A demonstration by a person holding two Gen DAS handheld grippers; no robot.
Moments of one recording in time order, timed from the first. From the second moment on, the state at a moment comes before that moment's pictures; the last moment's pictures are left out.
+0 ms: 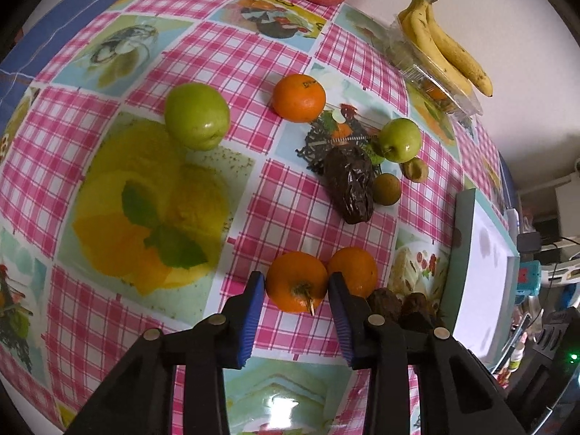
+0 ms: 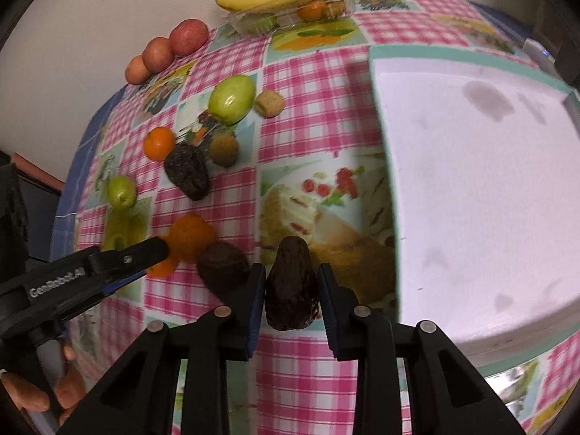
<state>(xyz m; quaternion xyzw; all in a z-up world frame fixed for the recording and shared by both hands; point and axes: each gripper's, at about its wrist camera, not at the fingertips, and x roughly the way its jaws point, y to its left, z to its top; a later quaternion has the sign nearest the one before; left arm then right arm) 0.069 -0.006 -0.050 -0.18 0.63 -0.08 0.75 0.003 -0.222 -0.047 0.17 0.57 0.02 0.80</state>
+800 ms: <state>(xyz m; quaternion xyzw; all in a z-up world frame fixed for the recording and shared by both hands) 0.075 -0.011 -0.004 -0.18 0.56 -0.10 0.80 0.001 -0.254 0.011 0.16 0.48 -0.06 0.86</state>
